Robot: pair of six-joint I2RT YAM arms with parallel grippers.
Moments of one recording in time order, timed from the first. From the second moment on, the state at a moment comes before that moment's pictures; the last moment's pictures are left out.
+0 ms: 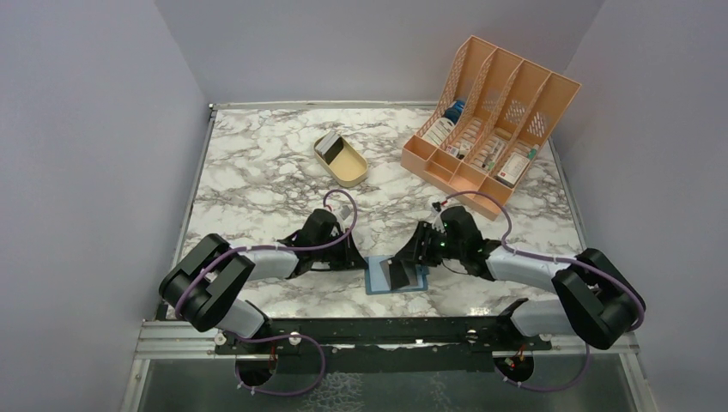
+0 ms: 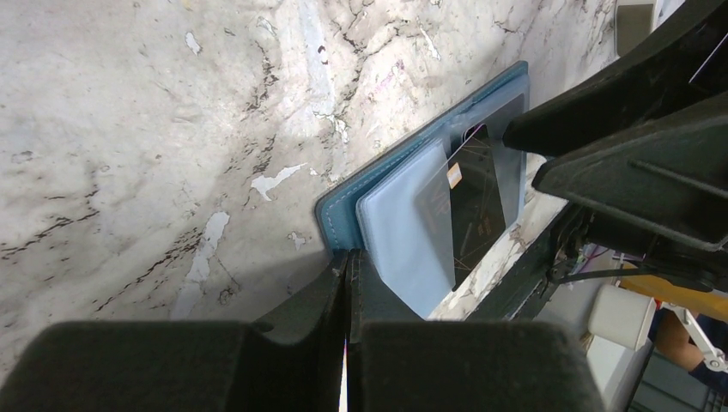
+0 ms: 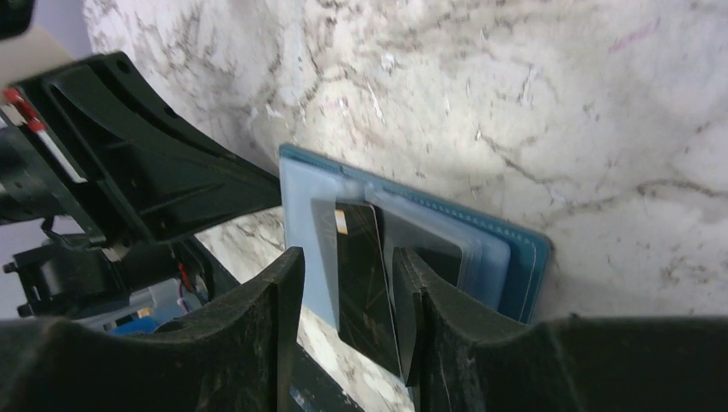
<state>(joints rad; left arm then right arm) -0.66 1.46 0.42 0.27 0.42 -0.81 0.61 1.32 0.40 0.25 -0.35 0.86</state>
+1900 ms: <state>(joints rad) -0.65 1.47 0.45 0.23 0.43 -0.83 0.87 1.17 0.54 -0.04 -0.30 0.15</state>
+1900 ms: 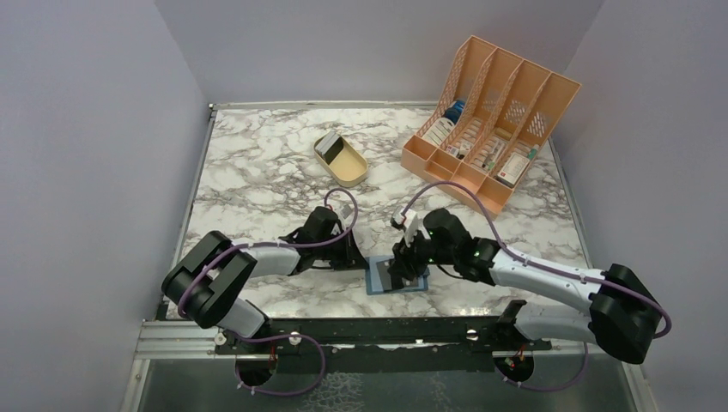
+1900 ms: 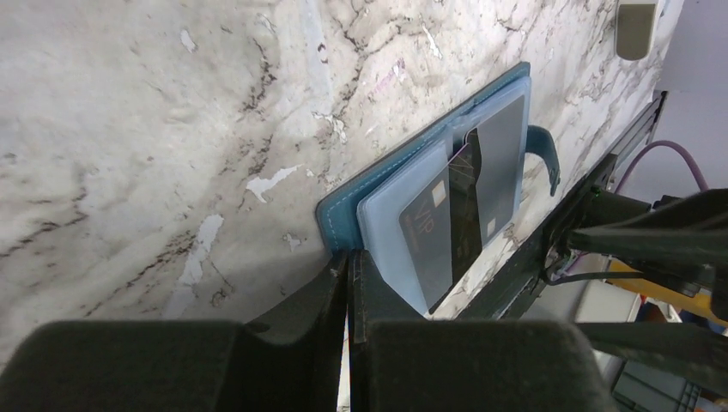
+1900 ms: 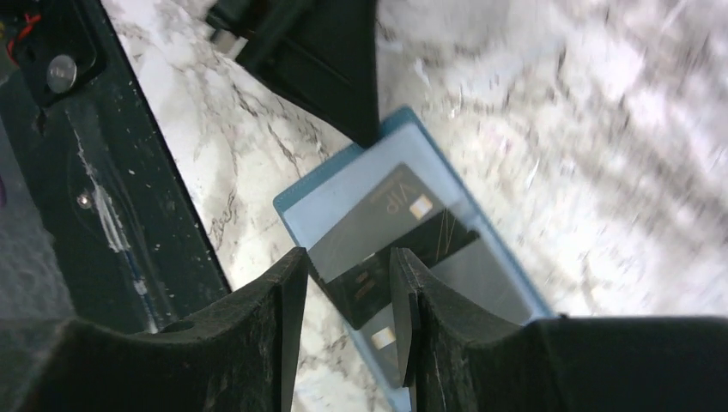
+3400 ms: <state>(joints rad) -0.60 1.48 0.42 0.28 0.49 -0.82 1.12 1.36 0.52 0.11 -0.09 -0.55</state>
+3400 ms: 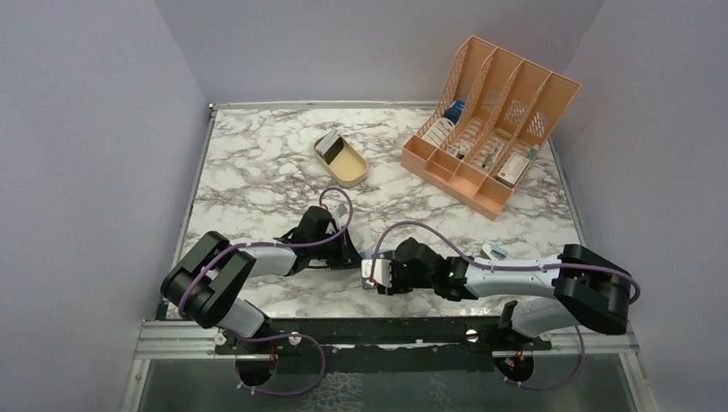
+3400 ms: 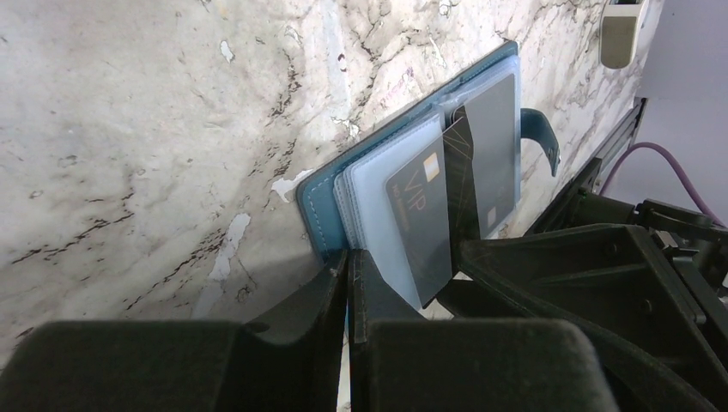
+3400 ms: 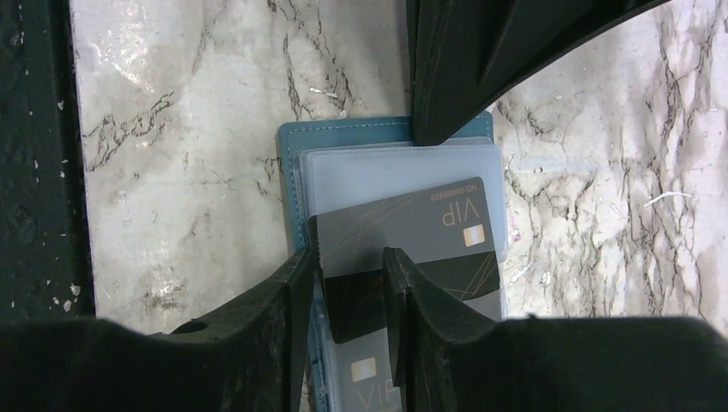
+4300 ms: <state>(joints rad) -0.60 1.37 0.42 0.22 0.46 -0.85 1.12 1.35 0.50 0.17 -0.04 -0.49</state>
